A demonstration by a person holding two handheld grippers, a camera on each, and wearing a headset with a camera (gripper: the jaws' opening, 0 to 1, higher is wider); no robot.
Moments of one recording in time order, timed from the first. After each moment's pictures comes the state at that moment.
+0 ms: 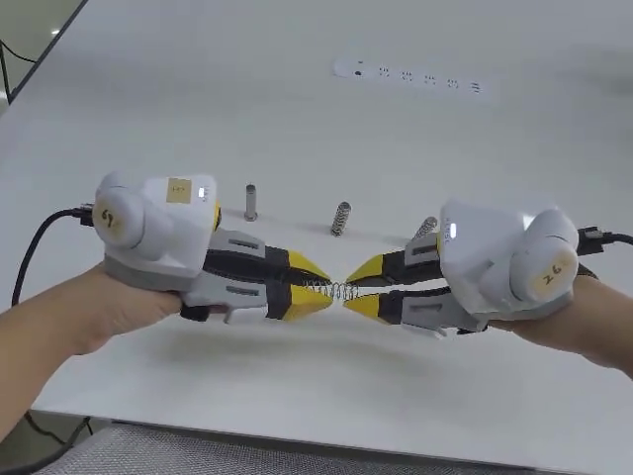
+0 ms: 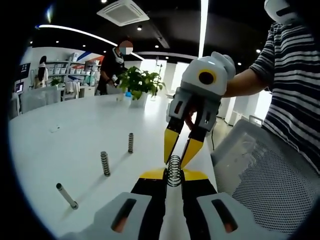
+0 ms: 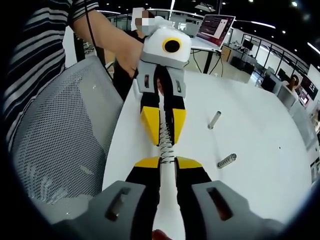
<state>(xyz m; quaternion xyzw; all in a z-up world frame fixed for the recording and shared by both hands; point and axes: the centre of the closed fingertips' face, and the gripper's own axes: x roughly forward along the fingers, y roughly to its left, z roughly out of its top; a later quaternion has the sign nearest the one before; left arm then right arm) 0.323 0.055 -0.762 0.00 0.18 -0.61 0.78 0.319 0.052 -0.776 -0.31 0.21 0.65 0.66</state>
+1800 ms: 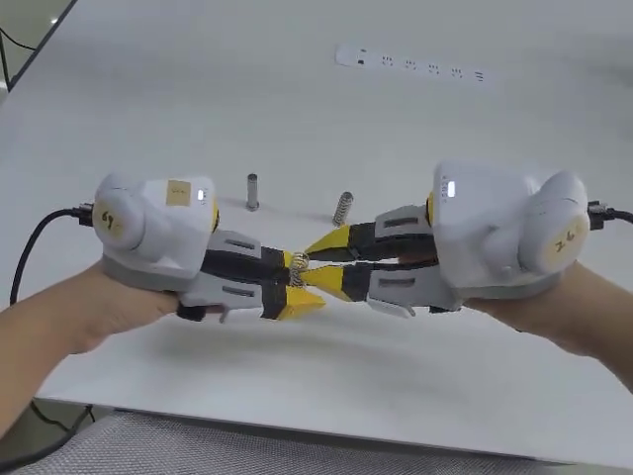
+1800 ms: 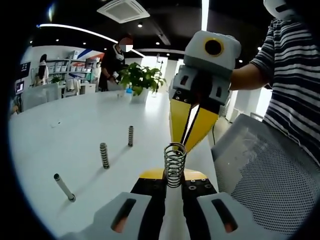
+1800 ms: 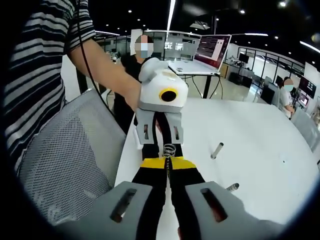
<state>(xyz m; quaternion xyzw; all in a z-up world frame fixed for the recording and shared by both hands) 0.316 0.059 -0.773 0.00 0.19 -0.60 0.78 0.308 0.100 -0.735 -0.23 0.16 0.67 0.68</state>
